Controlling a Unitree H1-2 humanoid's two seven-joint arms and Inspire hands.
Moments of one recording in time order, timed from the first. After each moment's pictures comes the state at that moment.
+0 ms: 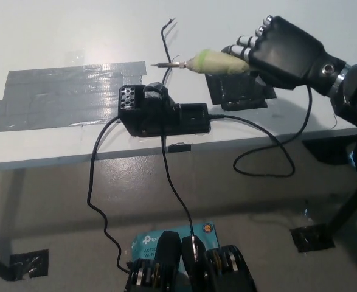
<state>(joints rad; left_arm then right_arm) 0.04 0.49 -0.10 0.41 0.03 0.07 -0.46 -1.05 -0.56 0.72 0.58 -1.11 -0.45 -0.36</state>
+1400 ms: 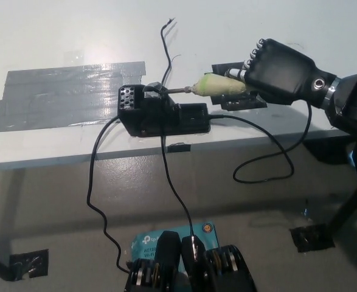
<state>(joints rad) 0.03 0.49 -0.11 0.39 0.05 0.09 -0.46 -1.06 -0.54 0.78 0.68 -1.16 -0.47 -0.38</state>
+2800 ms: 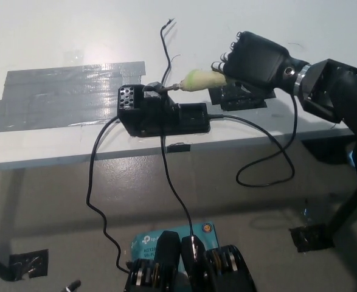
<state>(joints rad) 0.02 0.49 -0.15 0.32 0.07 0.12 -0.46 -1.18 -0.42 0.88 0.91 -1.26 -0.43 -0.39</state>
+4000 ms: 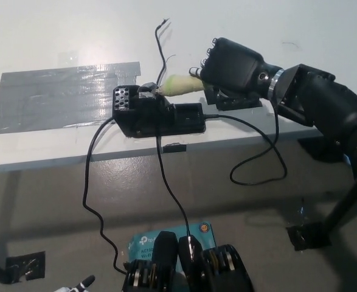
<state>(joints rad) -0.01 0.47 -0.20 0.29 0.08 0.14 -0.46 -1.22 -0.29 0.91 1.06 -1.26 -0.40 -0.44</state>
